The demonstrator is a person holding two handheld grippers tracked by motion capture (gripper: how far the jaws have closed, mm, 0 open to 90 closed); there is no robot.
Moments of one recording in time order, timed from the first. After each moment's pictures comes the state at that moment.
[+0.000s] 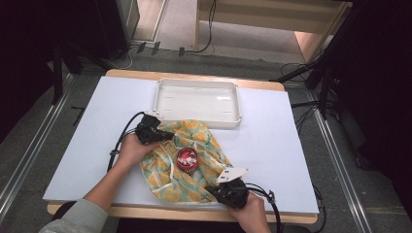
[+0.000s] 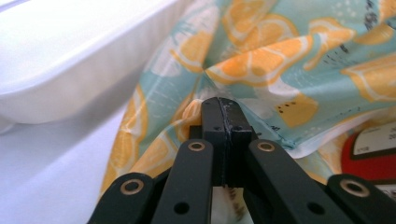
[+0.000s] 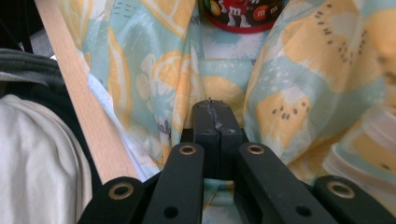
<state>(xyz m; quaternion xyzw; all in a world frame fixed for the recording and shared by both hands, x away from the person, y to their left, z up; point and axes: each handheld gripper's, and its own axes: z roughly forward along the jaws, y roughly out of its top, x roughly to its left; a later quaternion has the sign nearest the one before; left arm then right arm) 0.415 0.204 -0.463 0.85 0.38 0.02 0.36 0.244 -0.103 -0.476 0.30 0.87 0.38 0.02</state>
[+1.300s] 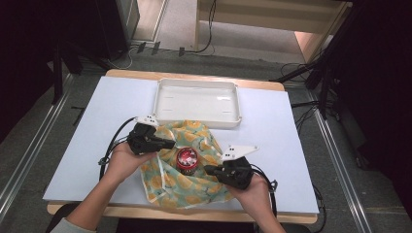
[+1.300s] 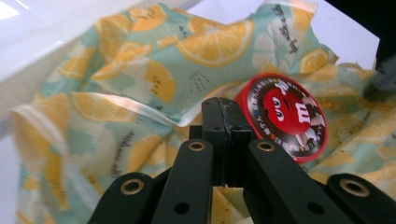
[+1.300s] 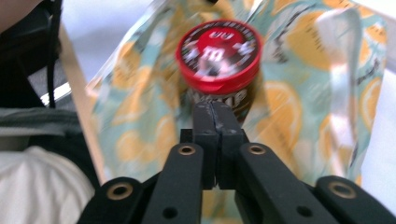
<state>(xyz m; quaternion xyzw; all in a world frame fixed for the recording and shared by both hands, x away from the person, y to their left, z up) 0.347 0.196 -0.405 0.85 0.33 -0.01 0.40 0.275 -0.102 -0.408 0.29 0.85 0.43 0.03</state>
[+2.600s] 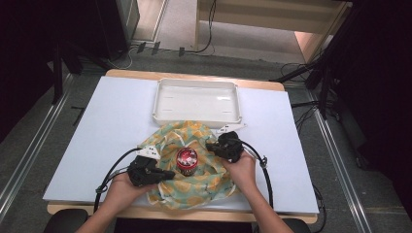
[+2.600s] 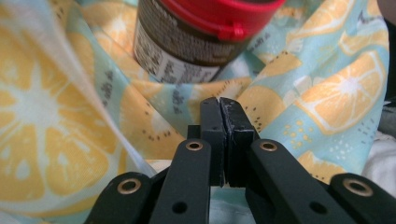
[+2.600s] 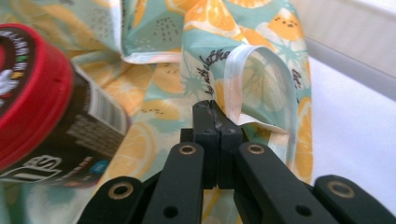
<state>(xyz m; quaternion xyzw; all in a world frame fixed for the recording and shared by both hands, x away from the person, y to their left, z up) 0.284 0.194 -0.452 0.87 0.33 -0.05 0.37 0.368 -0.094 -0.462 0.38 0.84 0.39 0.05</state>
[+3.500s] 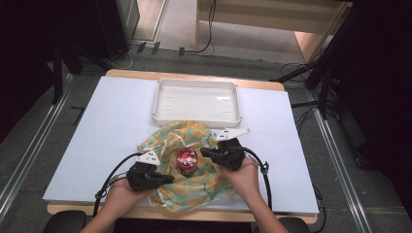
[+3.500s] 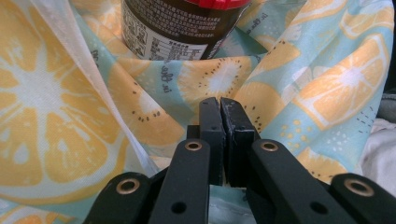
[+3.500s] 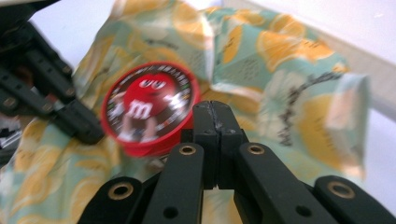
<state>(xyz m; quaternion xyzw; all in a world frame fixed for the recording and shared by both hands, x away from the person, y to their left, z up) 0.273 0.193 -0.455 0.87 0.32 -0.03 0.37 0.323 -0.087 -0.419 0.32 0.84 0.44 0.04</state>
